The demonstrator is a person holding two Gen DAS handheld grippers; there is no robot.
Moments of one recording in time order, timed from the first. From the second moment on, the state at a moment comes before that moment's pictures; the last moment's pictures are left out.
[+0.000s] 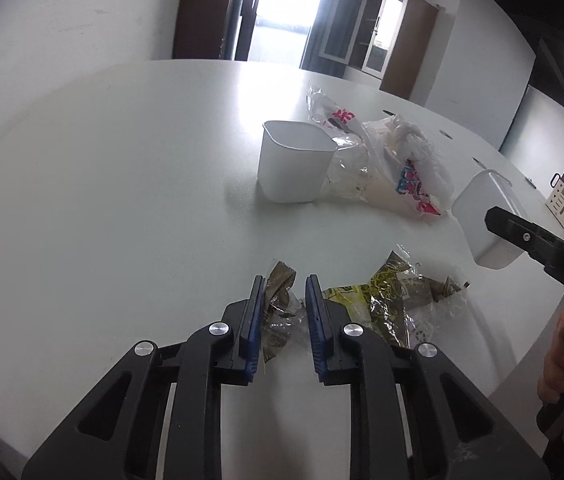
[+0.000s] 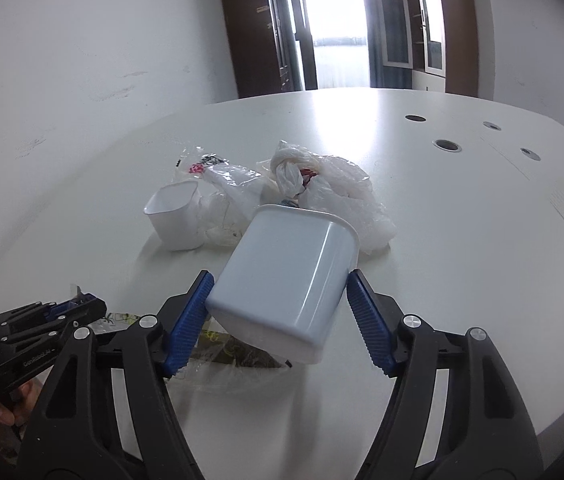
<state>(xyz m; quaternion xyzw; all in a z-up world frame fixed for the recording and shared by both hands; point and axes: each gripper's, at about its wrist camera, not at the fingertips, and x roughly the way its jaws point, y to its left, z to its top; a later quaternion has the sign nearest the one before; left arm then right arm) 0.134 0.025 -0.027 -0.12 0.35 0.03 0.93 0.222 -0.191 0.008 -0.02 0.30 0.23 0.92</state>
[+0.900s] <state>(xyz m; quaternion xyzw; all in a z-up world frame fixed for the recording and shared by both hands) -0.069 0.012 0.022 -0.09 0.28 0.09 0.95 0.055 -0.246 -0.008 -0.02 0.29 0.32 0.90</state>
